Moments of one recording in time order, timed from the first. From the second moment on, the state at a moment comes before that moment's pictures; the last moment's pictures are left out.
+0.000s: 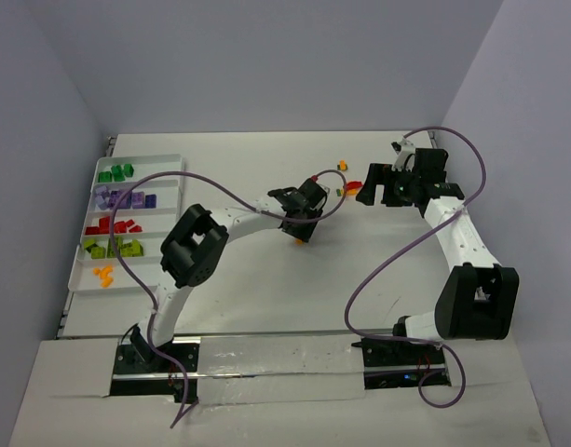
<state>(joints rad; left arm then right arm) -0.88 2.21 1.69 -0.57 -0.12 -0.30 -0.07 1.38 1.08 -0.49 -0.46 0.06</state>
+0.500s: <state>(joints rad) -0.83 2.11 1.56 -0.57 -0.13 -0.23 -0.07 1.38 1.08 -0.49 -0.48 0.07</state>
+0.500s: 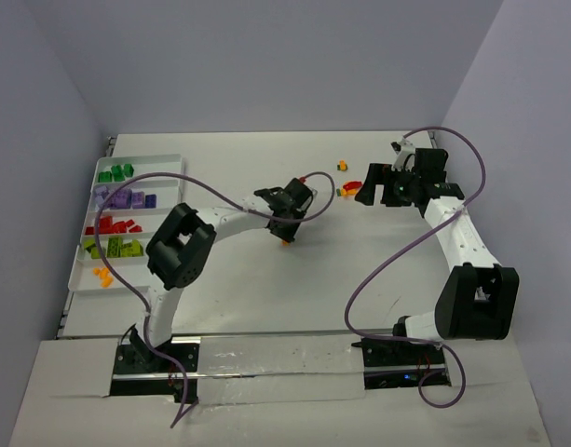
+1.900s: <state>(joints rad) 0.62 1.42 0.89 -0.58 -0.03 0.47 0.17 1.50 1.14 -0.46 -0.45 0.03</state>
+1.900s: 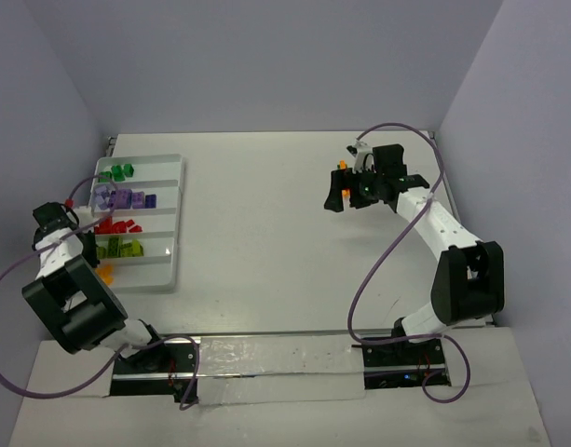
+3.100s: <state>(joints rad) 0.64 1.45 1.01 -0.63 0.00 0.45 0.14 1.62 1.28 -0.54 -0.24 -0.07</state>
